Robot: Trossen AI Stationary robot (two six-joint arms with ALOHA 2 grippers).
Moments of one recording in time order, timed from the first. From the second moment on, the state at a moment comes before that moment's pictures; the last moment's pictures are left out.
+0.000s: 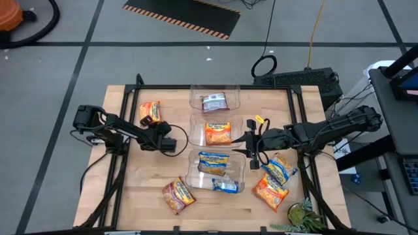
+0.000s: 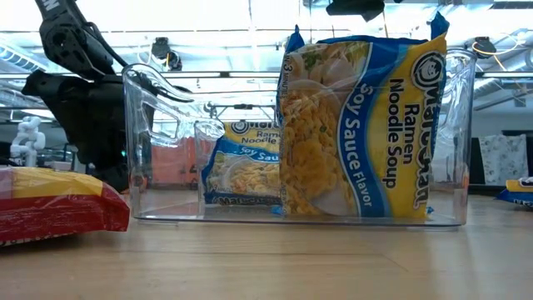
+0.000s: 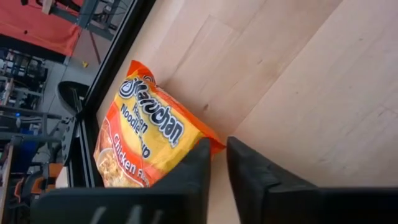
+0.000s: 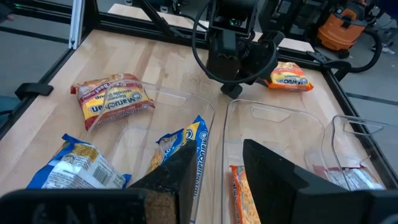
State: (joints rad) left arm -0.02 1.61 0.51 -0.57 -0.91 -0.67; right arm 0.24 1.16 0.92 -0.26 0.24 -0.03
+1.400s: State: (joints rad) left arm -0.12 1.61 0.55 -0.71 -0.93 -0.59; right arm 0.24 1.16 0.92 -0.27 0.23 -0.02
